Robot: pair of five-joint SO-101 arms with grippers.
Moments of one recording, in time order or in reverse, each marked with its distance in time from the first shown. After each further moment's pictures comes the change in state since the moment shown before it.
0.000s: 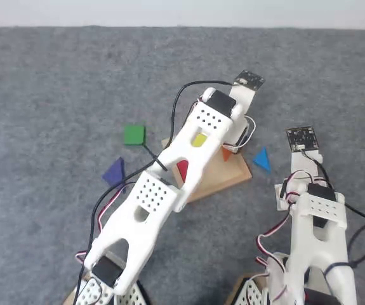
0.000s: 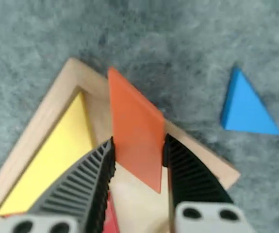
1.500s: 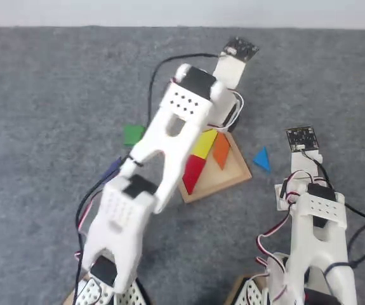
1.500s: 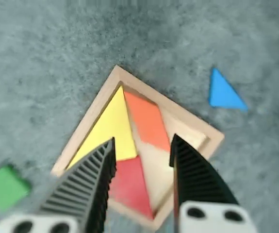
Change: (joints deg) left arm -3.9 -27.0 17.4 0.2 -6.2; right arm 0.0 0.0 0.0 0.0 0.0
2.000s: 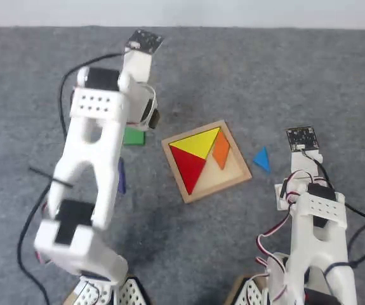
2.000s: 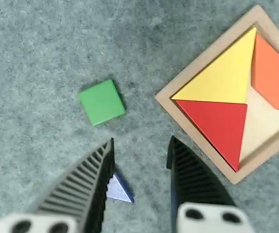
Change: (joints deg) left arm -22.8 -30.6 41.5 -8.6 -10.5; right arm 0.0 0.0 -0.8 0.0 0.0
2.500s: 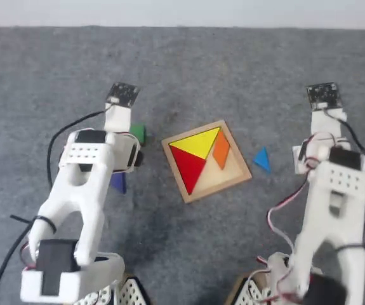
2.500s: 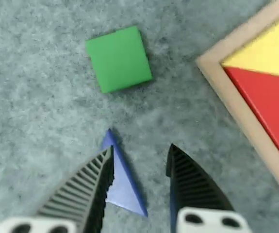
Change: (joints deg) left arm -7.0 -18.0 49.1 -32.4 -1.1; right arm 1.3 9.6 -28.8 13.6 1.4
